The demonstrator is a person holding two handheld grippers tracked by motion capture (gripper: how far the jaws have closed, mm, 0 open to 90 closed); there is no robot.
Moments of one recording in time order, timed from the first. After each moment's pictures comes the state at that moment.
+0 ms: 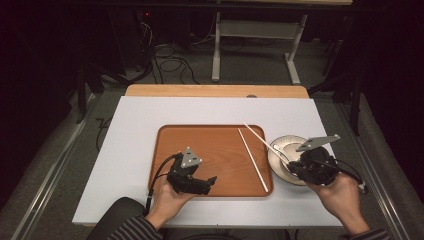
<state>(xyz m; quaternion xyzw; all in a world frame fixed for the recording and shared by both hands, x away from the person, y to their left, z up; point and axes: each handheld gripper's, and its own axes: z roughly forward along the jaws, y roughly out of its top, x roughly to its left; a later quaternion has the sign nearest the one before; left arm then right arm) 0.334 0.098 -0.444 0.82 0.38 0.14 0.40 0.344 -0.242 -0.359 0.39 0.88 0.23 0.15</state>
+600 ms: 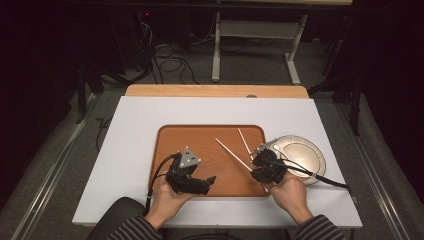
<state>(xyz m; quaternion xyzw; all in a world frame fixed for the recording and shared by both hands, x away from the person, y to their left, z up) 0.333 0.100 -0.442 0.82 0.38 0.14 0.41 0.377 -0.158 -0.431 0.40 0.89 0.18 0.10</state>
